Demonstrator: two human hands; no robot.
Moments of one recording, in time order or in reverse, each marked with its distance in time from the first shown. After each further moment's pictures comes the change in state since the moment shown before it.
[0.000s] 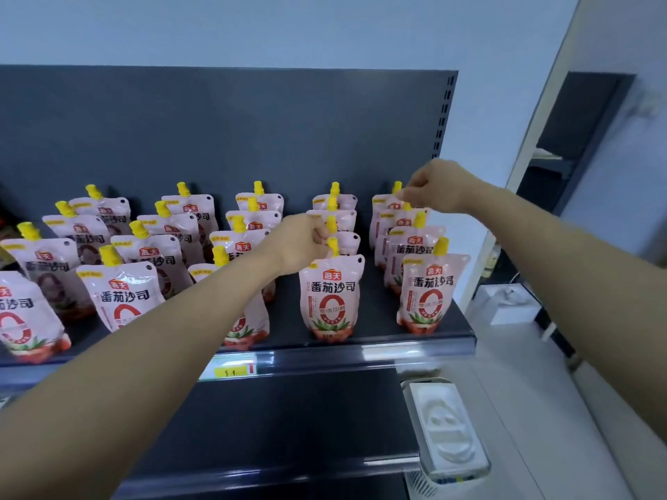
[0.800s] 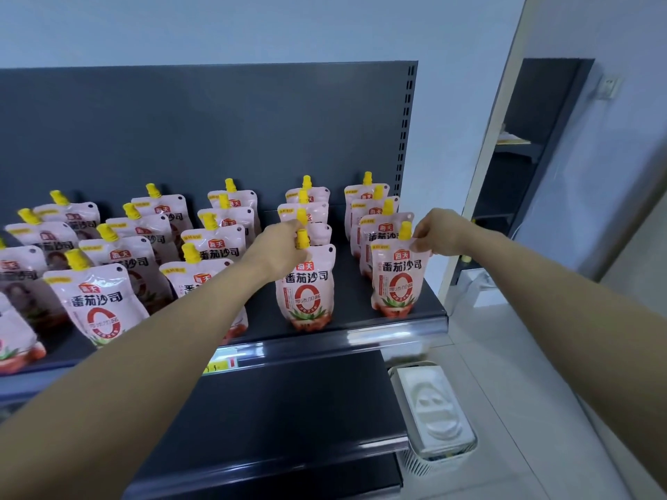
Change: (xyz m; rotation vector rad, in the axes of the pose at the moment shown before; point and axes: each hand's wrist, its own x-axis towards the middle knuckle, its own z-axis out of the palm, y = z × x) left_hand -0.008 0.010 0.024 0.126 -0.015 -0.045; right_hand -0.055 0.060 0.041 0.022 -0.205 0.244
